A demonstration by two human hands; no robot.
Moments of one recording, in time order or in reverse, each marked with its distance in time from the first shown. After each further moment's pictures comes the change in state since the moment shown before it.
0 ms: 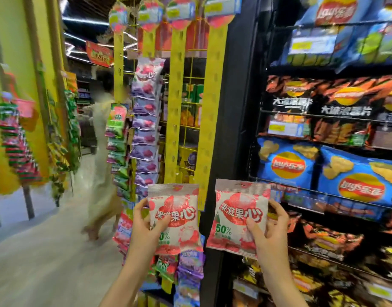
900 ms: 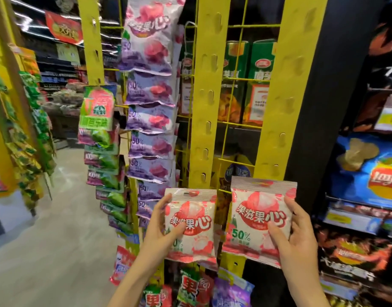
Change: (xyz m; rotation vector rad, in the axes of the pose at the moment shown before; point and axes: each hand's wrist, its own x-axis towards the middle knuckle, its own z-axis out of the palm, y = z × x) left_hand 0.242 -0.094 -0.059 0.169 -0.306 0.023; right_hand 0.133 0.109 0.130 -0.182 0.124 -0.057
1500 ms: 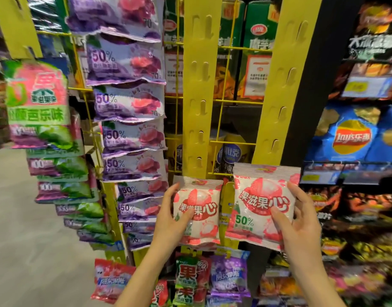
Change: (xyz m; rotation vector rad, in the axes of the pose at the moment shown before) left_hand 0.039 -0.020 0.007 0.077 -0.248 0.057; right_hand -0.038 -0.008 0.034 -0.221 0.266 -0.085
